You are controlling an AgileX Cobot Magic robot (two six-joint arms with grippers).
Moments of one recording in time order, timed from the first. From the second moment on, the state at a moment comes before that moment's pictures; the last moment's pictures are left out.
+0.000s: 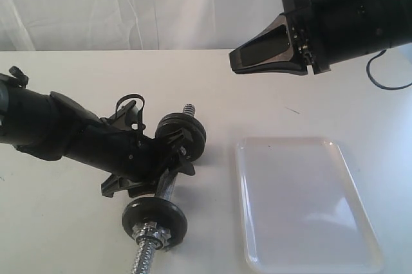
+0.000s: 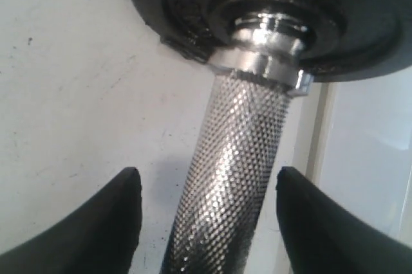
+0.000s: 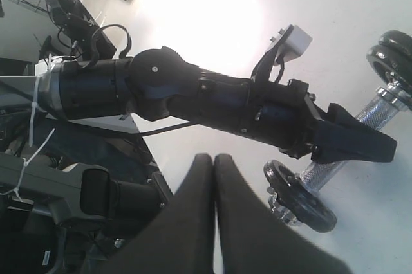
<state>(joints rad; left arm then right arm) -0.57 1.82 -0.90 -1.34 0.38 0.44 0.13 1.47 -1.12 1.22 1.22 -0.80</state>
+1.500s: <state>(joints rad) -0.08 0.75 -1.02 -0.40 1.03 0.21 0.13 1.21 -0.93 1.08 1.12 -0.90</state>
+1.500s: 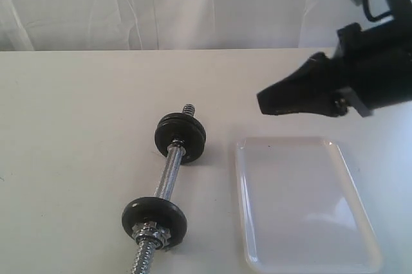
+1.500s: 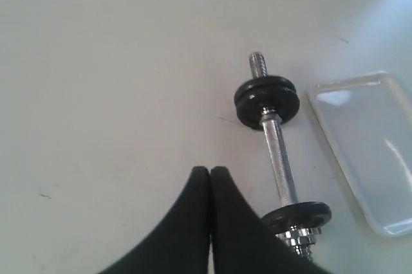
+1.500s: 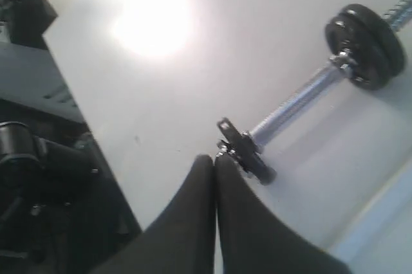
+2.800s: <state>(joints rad) -0.06 0.13 -0.50 -0.30 0.94 0.15 0.13 0.29 -0.70 0.14 0.61 -0.08</state>
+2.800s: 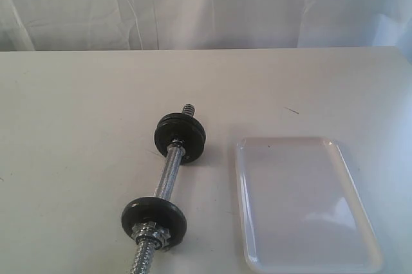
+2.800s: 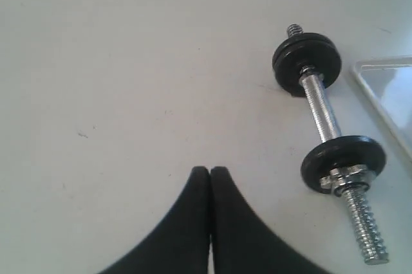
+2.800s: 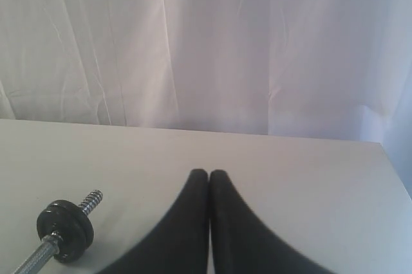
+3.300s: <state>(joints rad) 0.06 0.00 0.02 -0.15 0.43 0.15 0.13 0.29 -0.70 0.14 0.61 -0.08</state>
